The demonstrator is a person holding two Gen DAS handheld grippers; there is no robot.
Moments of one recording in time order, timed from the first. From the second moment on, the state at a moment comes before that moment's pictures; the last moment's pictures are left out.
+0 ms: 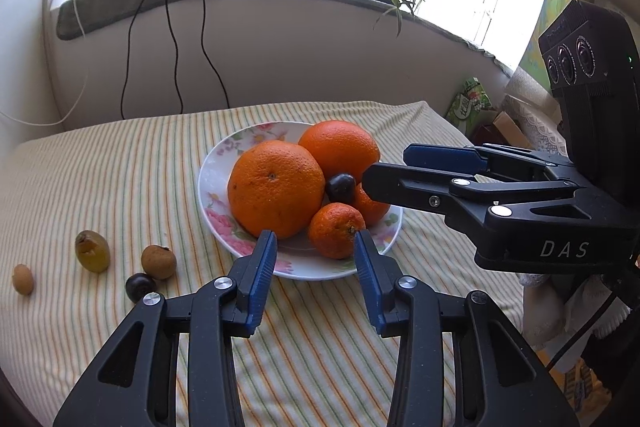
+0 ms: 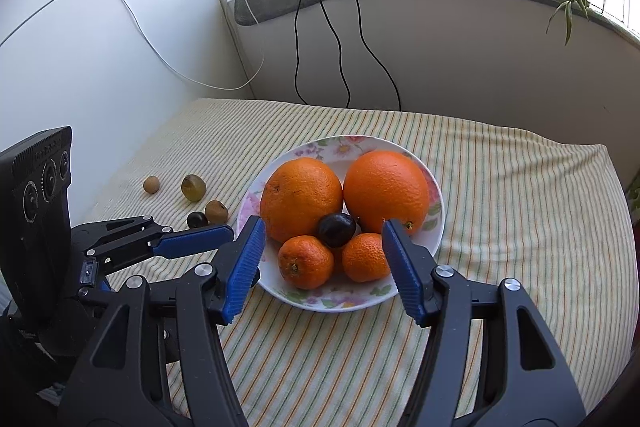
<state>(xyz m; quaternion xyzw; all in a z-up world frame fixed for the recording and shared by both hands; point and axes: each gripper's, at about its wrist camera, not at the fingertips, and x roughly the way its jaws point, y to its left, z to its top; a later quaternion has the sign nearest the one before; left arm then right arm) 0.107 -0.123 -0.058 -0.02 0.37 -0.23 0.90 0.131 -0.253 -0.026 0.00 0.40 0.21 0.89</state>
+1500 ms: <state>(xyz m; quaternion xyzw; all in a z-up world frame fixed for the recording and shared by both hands) 0.101 0.092 -0.090 -0.09 0.38 -0.03 0.92 0.132 -0.078 -0.043 -0.10 0.39 0.33 0.86</state>
